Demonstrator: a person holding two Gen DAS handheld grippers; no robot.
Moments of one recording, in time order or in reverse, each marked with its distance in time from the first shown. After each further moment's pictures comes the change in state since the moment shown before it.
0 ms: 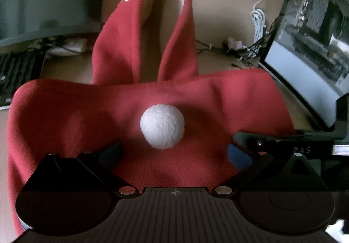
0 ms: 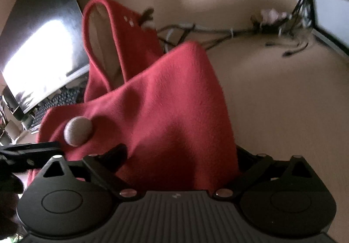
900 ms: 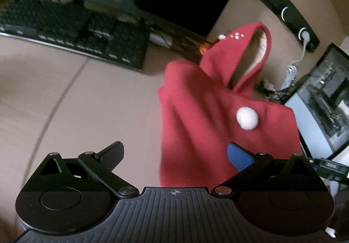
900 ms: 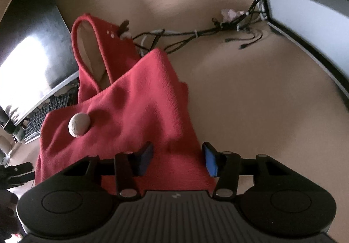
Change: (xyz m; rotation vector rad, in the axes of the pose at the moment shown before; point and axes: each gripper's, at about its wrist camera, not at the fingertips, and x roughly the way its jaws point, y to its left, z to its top) left arm -0.099 0.137 -0.053 -0.332 -0.069 0.000; right arm -0.059 -0.009 -0.013 0.108 0.036 -0.102
